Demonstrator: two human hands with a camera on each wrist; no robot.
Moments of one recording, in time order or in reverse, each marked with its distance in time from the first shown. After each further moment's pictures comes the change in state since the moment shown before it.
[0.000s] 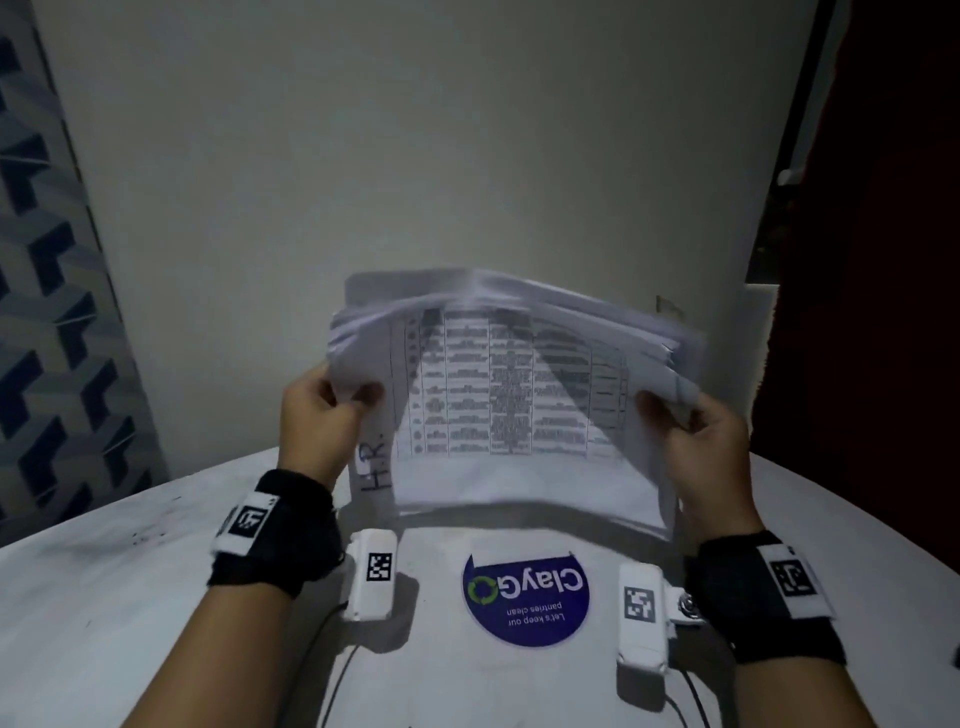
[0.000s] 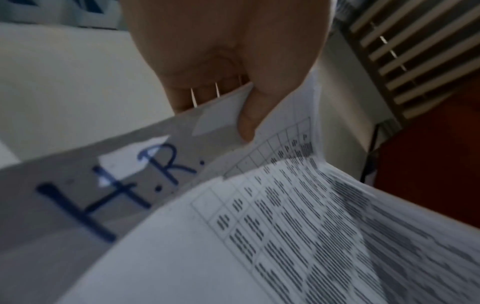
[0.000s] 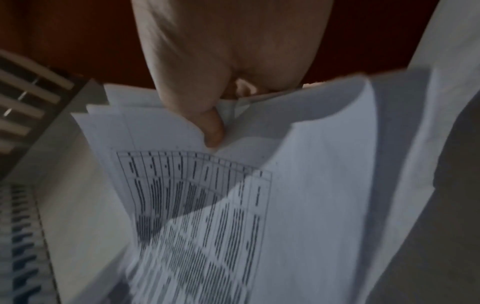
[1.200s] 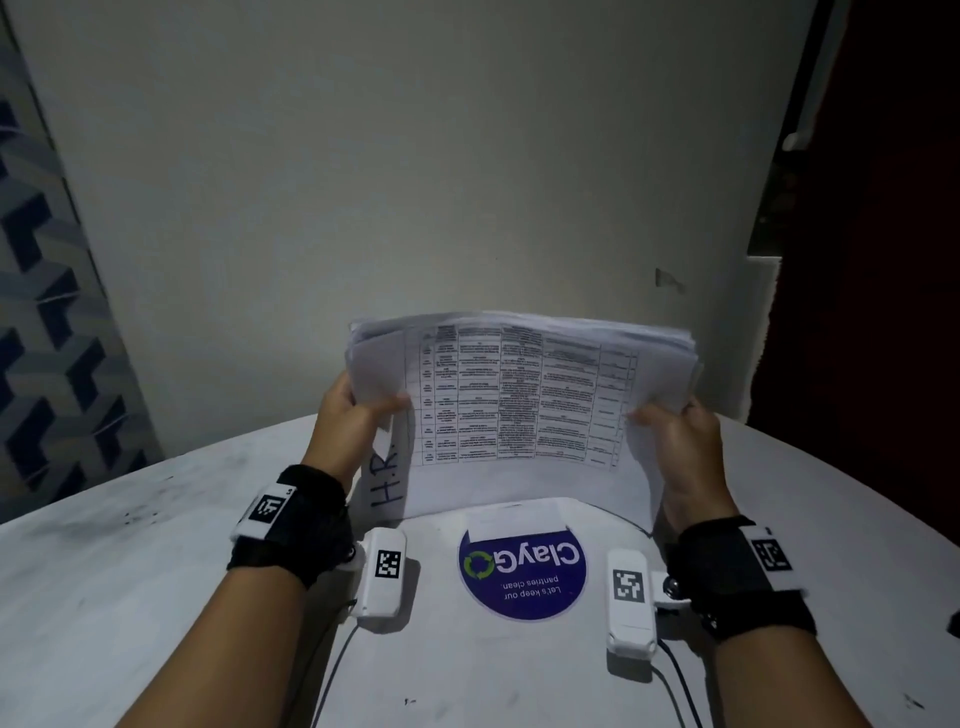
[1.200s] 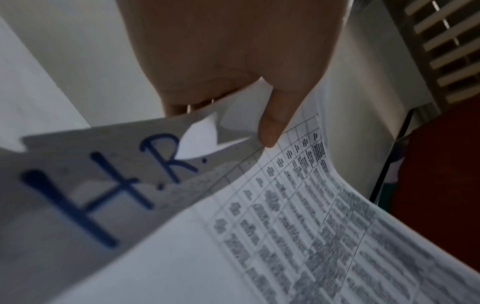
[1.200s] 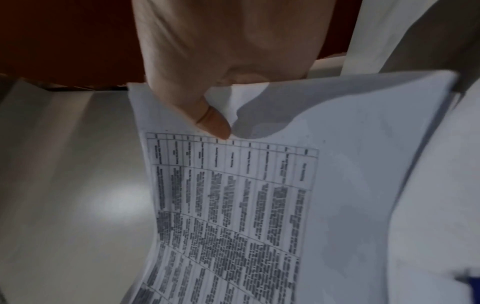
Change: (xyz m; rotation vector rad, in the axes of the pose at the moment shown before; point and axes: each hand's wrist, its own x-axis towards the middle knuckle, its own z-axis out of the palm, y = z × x) left_hand -0.016 -0.024 0.018 -0.161 -0.219 -0.211; right_hand 0.001 0.041 -0.002 0.100 0.065 0.262
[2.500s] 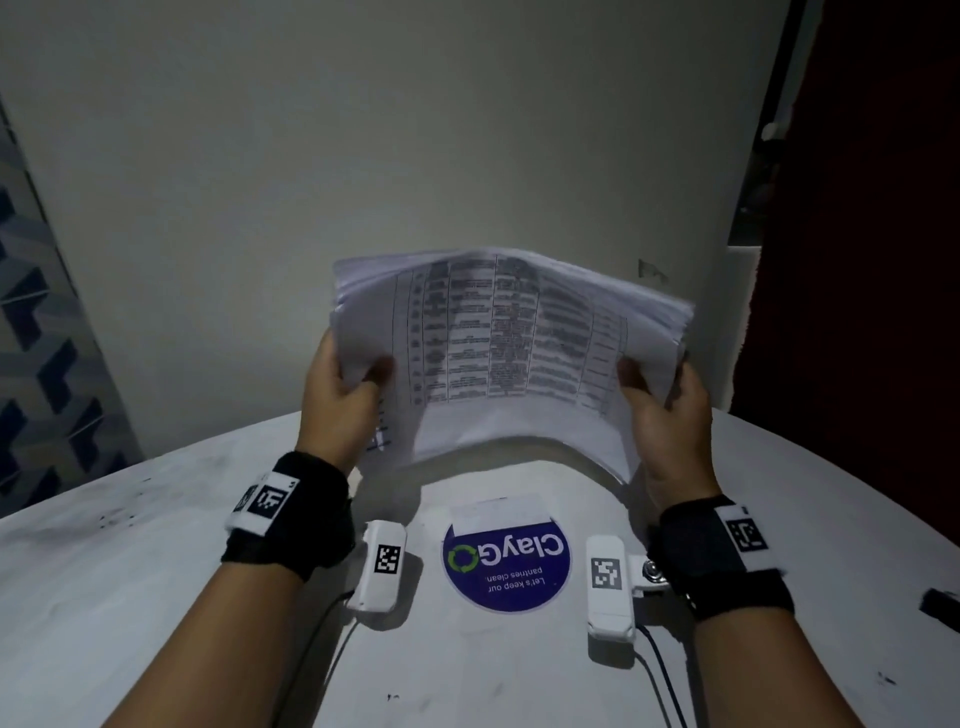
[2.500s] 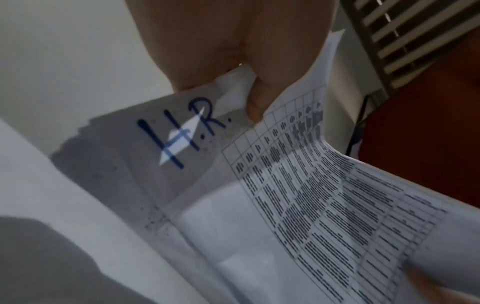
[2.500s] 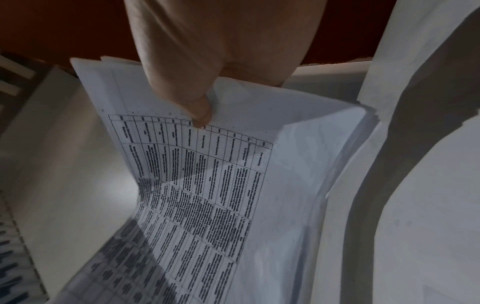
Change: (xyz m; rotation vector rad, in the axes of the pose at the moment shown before) left_hand 0.002 0.011 0.018 0.063 0.083 0.221; right_hand -0.009 -0.022 0.006 -0.056 -0.012 -0.174
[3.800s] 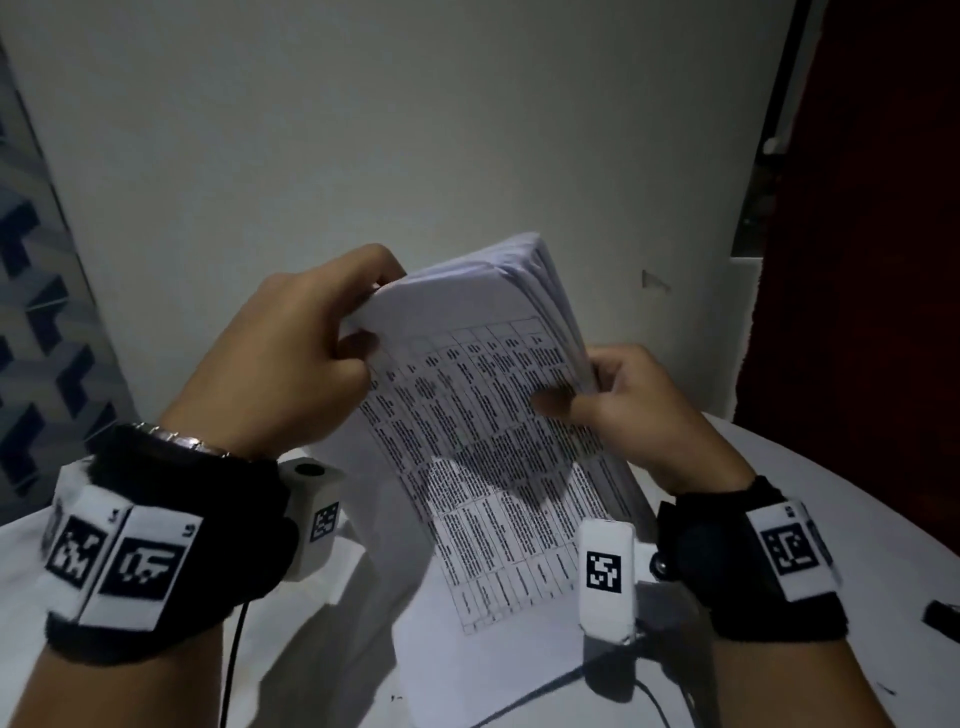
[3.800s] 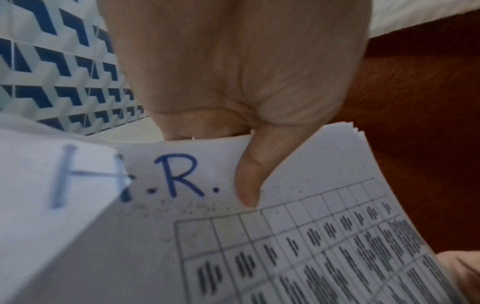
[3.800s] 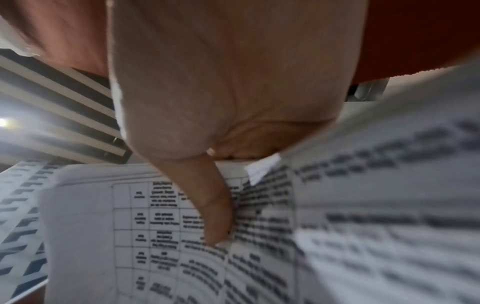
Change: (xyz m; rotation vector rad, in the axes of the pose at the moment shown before) left_hand -0.037 0.154 -0.022 0.849 -0.280 0.505; right_hand -0.027 -0.085 0.028 -0.376 -0.602 -0.056
